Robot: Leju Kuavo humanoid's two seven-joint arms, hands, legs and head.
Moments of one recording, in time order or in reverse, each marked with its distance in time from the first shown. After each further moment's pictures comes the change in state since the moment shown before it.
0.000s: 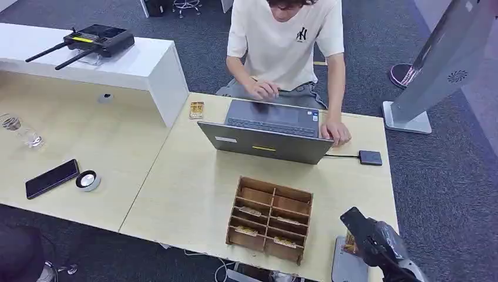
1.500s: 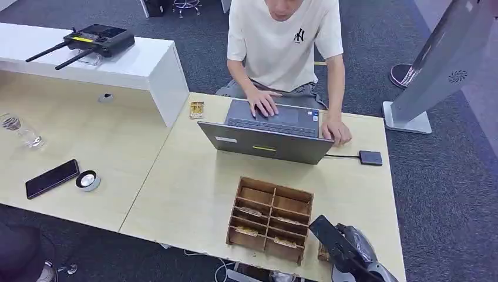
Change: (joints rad) left arm -0.007 0.011 -0.048 0.000 0.074 0.037 0.011; right arm -0.007 0.049 0.163 0.025 0.021 -0.015 0.028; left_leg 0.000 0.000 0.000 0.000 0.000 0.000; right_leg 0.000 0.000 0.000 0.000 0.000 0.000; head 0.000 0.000
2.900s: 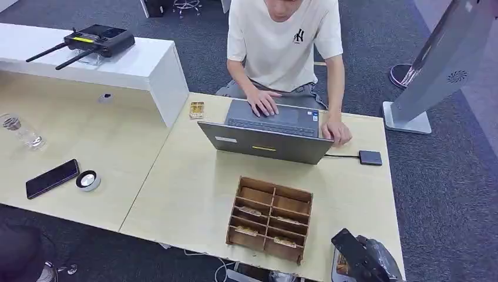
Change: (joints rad) left arm -0.023 -0.001 -0.040 0.016 0.068 0.063 -0.011; right arm 0.106 -0.115 -0.060 -0.083 -0.063 -0.042 -0.042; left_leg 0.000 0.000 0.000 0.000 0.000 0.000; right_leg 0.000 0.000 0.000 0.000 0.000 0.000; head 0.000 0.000
